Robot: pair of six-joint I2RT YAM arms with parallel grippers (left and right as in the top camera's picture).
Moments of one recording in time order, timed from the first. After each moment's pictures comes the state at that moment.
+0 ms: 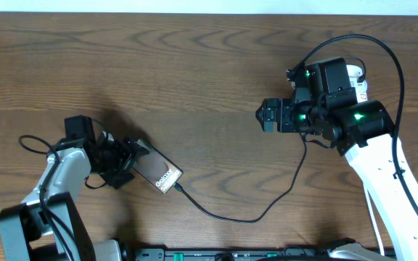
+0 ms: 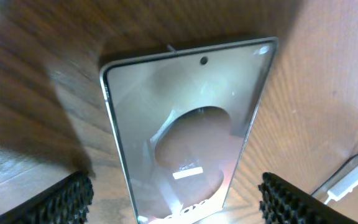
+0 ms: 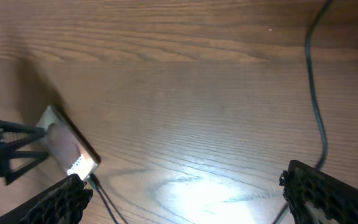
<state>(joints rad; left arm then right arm) 0.26 1.52 0.70 -0.64 0.55 -0.61 0.31 1.37 1.32 -0.97 -0.21 0.33</state>
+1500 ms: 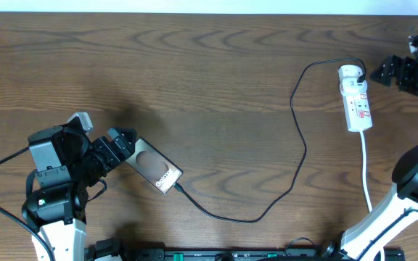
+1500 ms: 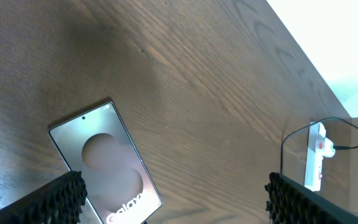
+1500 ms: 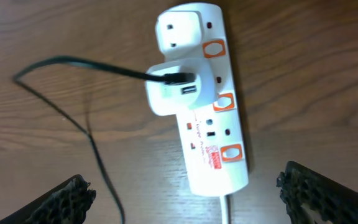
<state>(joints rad) 0.26 0.87 0.76 -0.74 0.51 -0.47 -0.50 2.14 2.04 -1.26 -0.43 -0.26</state>
